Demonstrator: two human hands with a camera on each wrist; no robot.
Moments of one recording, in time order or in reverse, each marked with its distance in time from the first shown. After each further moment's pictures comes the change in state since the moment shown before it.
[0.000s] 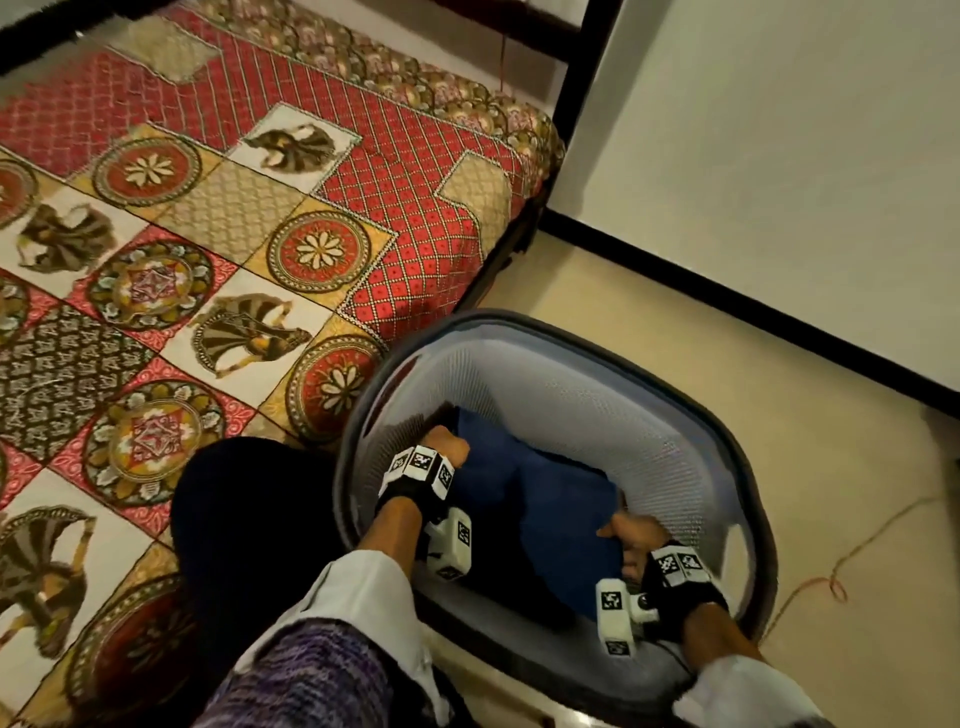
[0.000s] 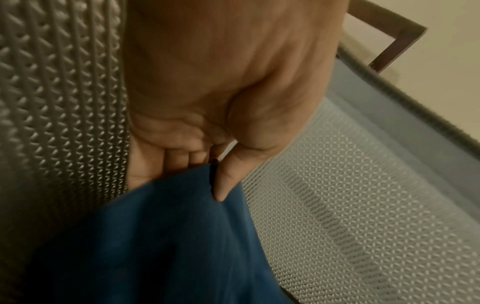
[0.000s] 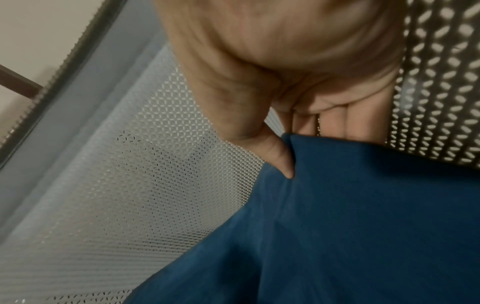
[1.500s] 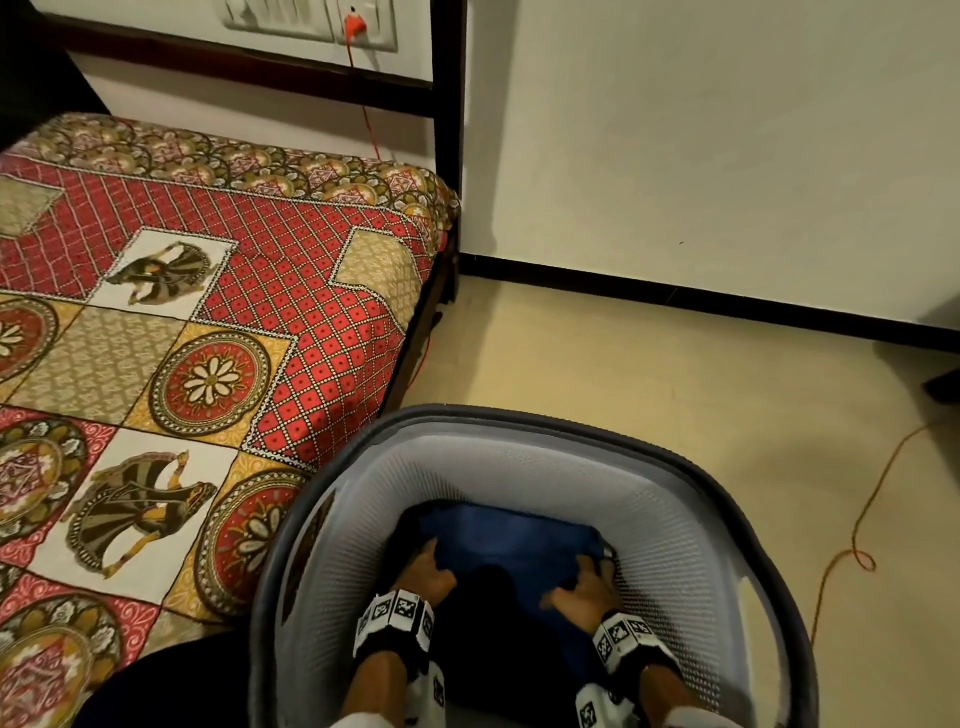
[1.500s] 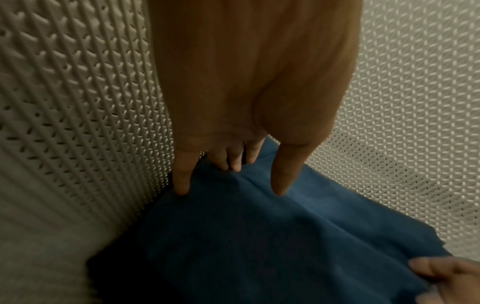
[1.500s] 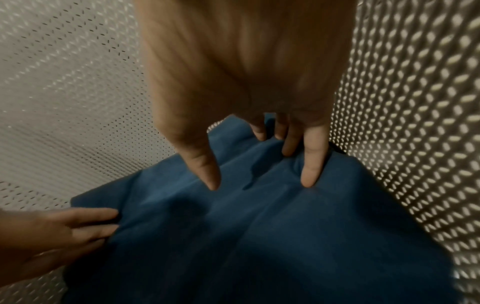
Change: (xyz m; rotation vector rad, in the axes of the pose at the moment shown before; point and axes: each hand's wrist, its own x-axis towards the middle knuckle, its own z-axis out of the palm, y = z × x) left_hand 0.068 -0.025 0.053 0.063 -0.204 0.187; right_hand 0.066 -0.007 0.063 -0.366 0.133 -0.260
